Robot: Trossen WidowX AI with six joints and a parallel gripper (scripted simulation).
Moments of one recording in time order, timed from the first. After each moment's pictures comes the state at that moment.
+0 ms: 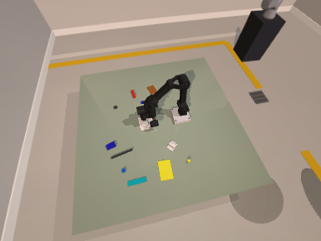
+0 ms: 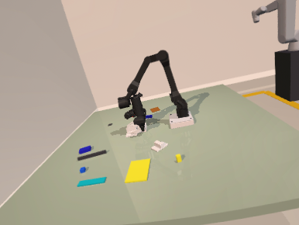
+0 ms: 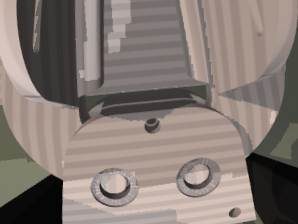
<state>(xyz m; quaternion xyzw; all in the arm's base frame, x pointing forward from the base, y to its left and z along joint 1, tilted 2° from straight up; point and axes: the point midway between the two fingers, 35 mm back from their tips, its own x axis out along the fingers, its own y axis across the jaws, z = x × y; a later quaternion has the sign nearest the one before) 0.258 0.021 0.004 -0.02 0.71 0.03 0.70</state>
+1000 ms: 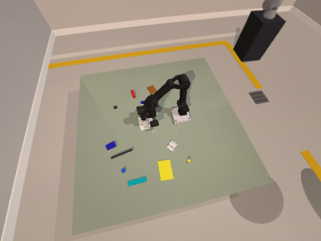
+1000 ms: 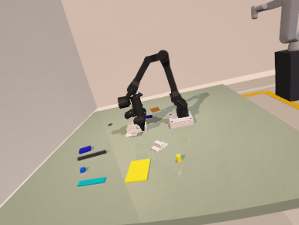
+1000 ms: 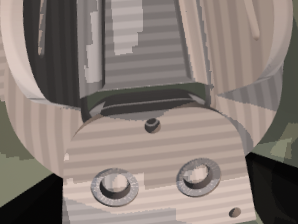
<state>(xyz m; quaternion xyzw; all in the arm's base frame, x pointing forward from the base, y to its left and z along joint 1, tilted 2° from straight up) 0.257 0.021 0.006 -0.02 0.71 0.03 0.70</state>
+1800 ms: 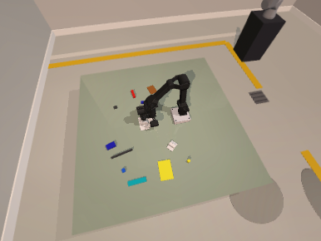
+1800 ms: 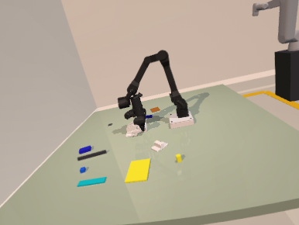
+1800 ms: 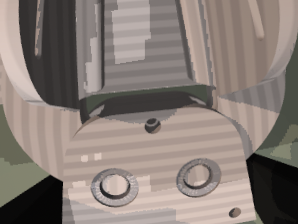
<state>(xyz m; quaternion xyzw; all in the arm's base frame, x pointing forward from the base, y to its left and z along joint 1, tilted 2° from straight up) 0.258 0.022 0.004 -0.02 0.71 0.03 0.70</state>
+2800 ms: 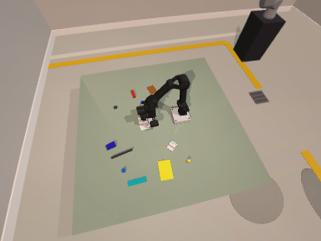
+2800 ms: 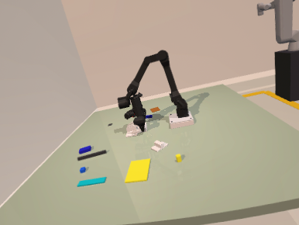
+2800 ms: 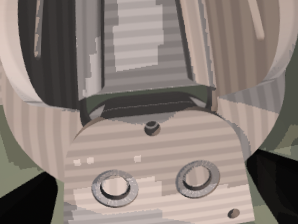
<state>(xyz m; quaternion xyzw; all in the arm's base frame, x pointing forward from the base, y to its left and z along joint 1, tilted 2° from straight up) 0.258 0.021 0.004 -0.02 0.71 0.03 0.70</state>
